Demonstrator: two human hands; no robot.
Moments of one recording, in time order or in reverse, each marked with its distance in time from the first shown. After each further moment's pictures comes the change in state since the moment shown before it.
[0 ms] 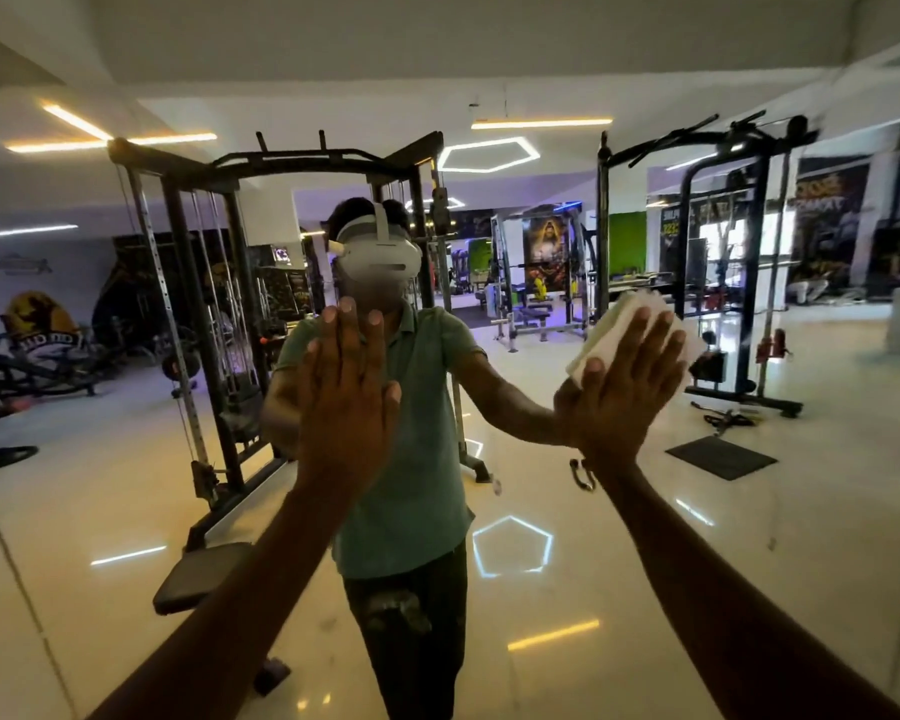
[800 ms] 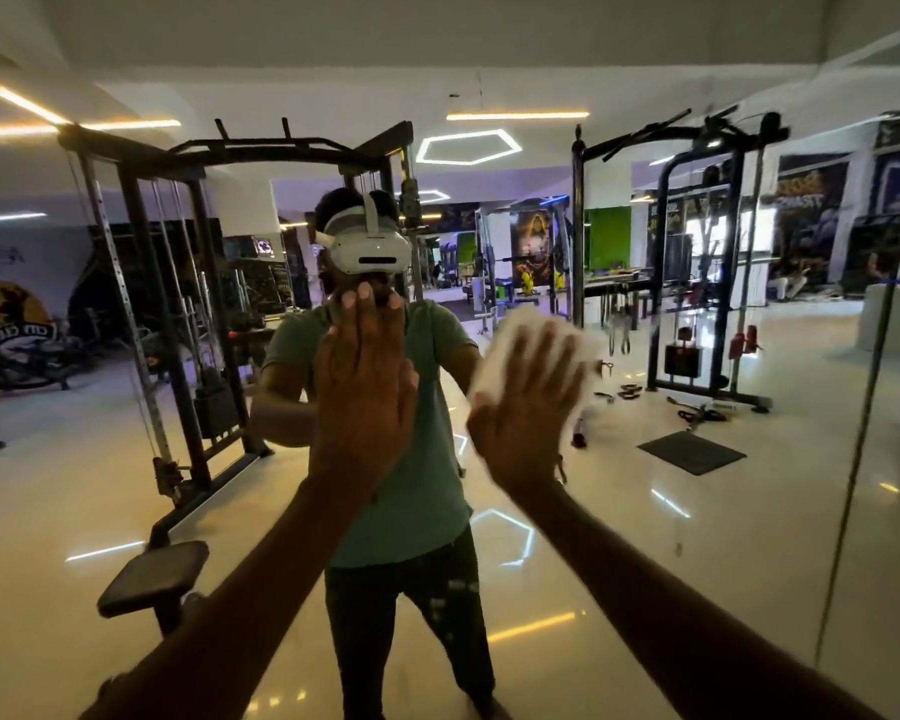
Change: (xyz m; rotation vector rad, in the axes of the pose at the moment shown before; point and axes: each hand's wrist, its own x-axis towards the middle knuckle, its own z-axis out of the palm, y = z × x) left_hand 0.031 0.157 0.026 -0.127 0.023 0.039; right_hand 0.000 0.053 -0.008 -0.058 -0.157 -0.208
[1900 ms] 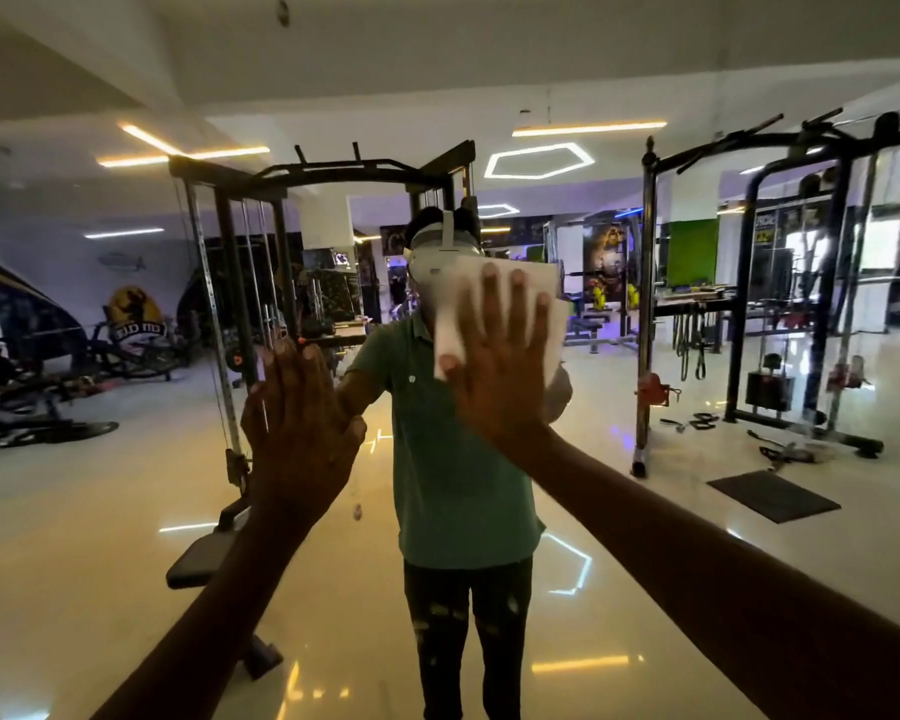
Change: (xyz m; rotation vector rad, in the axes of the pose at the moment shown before) left_hand -0.035 -0.029 -0.015 0.446 -0.147 -0.174; right_hand 0.090 -0.009 -0.021 0.038 0.030 -0.414
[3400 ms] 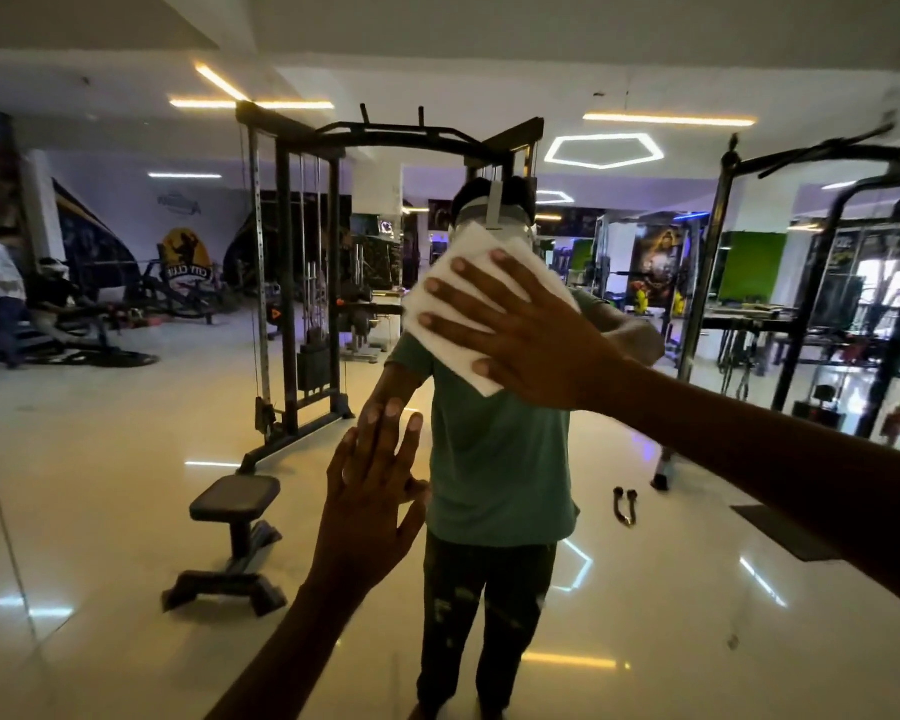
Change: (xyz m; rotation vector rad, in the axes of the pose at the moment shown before) left_hand -0.097 0.036 0.037 -0.351 -0.004 0.068; right_hand 0.049 0.009 0.002 -0.166 -0.145 -0.972
